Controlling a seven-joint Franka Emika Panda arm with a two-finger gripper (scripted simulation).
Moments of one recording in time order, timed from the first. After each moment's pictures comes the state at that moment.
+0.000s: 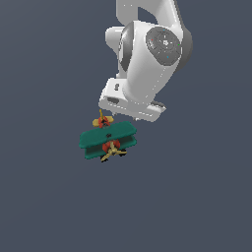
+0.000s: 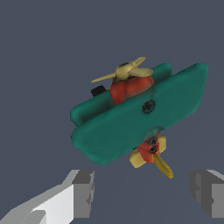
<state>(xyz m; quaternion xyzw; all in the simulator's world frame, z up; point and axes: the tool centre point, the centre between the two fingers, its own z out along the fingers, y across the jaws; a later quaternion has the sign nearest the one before) -0.023 -0.003 0.256 0.98 -0.06 -0.14 0.13</state>
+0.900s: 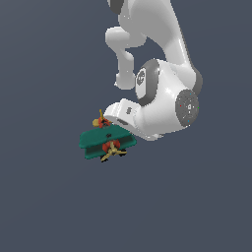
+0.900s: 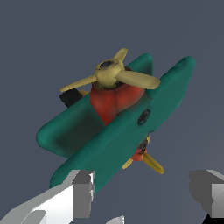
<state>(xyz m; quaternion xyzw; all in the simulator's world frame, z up) -0.005 -0.008 0.211 0.93 -0.13 -0.20 0.27</state>
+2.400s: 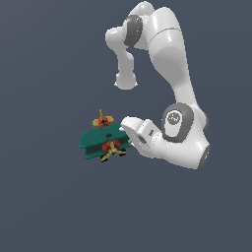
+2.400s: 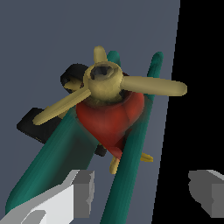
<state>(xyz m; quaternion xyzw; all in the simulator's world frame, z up) 0.005 0.002 0.166 0.82 -0.22 -0.20 0.48</state>
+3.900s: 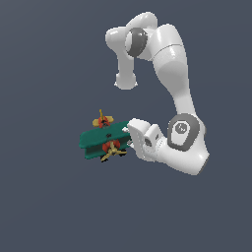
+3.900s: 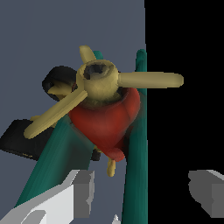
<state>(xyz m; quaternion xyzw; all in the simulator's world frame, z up) 0.003 0.006 0.155 0.77 -0.25 -0.18 0.56</state>
